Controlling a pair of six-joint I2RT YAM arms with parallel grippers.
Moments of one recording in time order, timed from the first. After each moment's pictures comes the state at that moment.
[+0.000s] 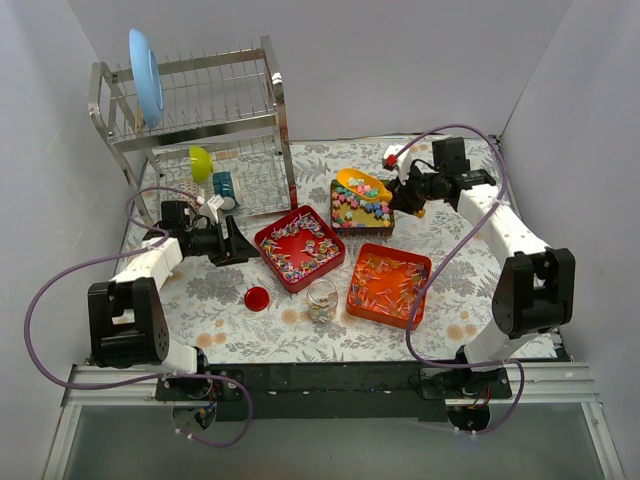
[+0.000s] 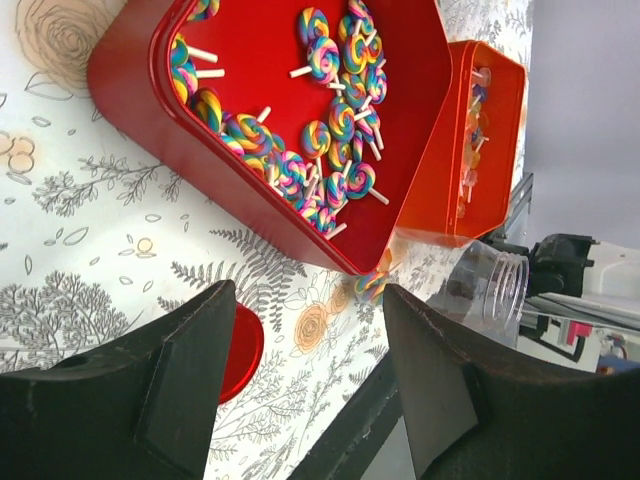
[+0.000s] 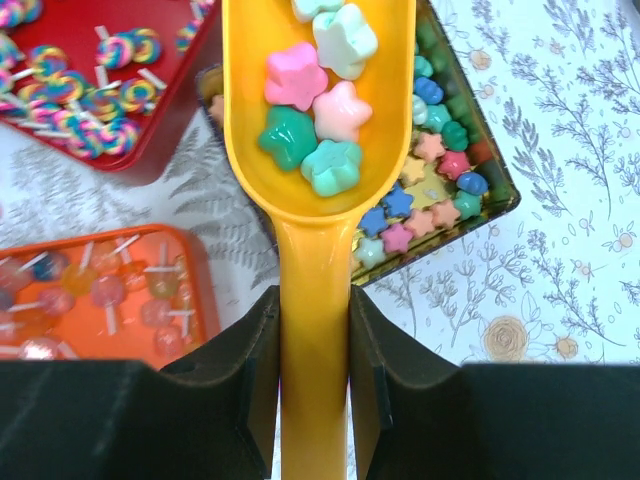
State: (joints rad) left arm 0.10 1.46 0.83 -0.41 0.92 -0.17; right arm 0.21 1.63 1.32 -0.50 -0.62 -0.69
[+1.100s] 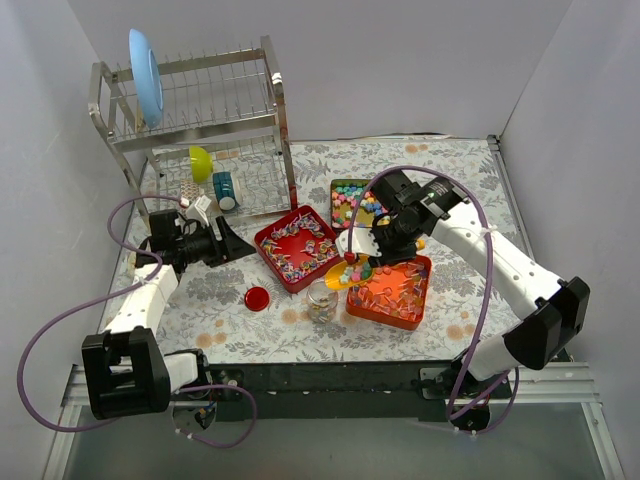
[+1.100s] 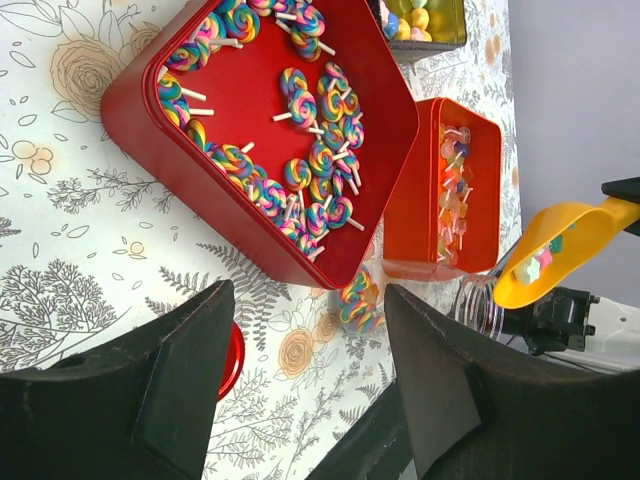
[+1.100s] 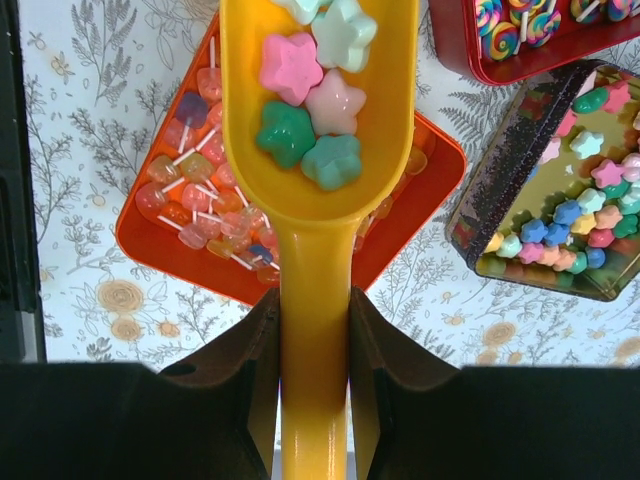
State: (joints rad) left arm 0.11 1.18 0.69 -0.26 0.85 -0.34; right arm 0.69 1.47 1.51 -1.34 -0.26 -1.21
